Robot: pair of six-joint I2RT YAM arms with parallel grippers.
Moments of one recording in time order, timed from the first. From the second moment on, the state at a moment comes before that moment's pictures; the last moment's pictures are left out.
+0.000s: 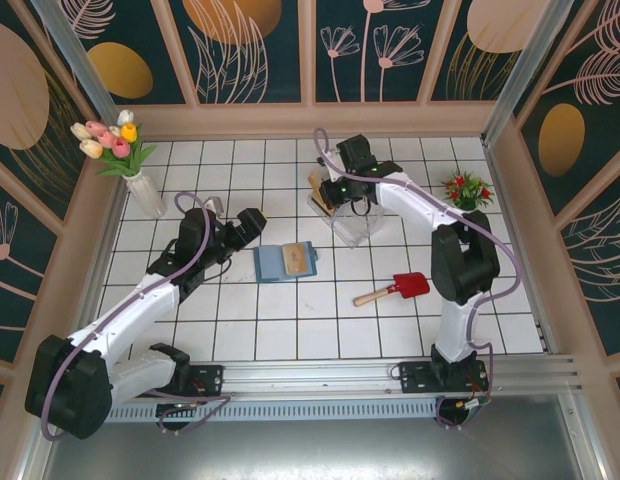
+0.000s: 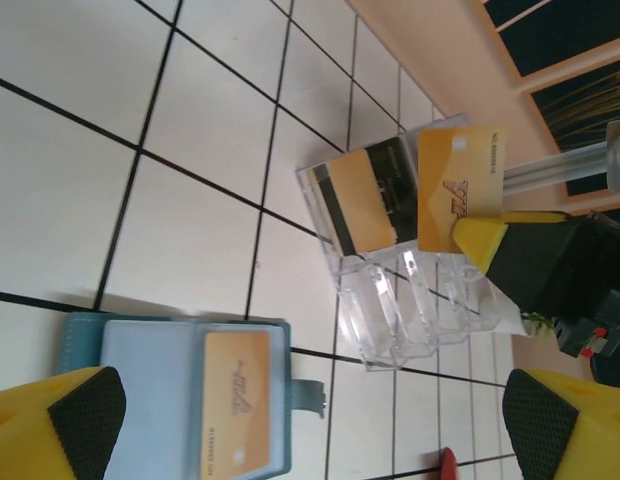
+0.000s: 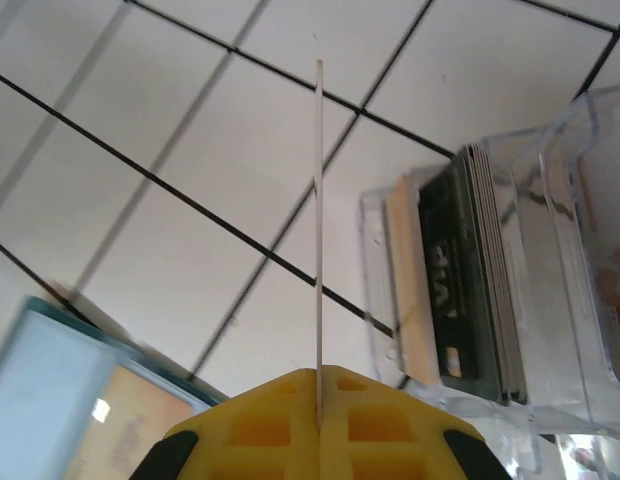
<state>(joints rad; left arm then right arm) -0.41 1.10 0.62 -0.04 0.15 -0.97 0.51 1.92 1.56 -0.56 -0.22 -0.02</state>
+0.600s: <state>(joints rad) -0.41 1.15 0.61 -0.09 0.14 -0.89 0.53 2.07 1.65 -0.64 -0.10 -0.14</state>
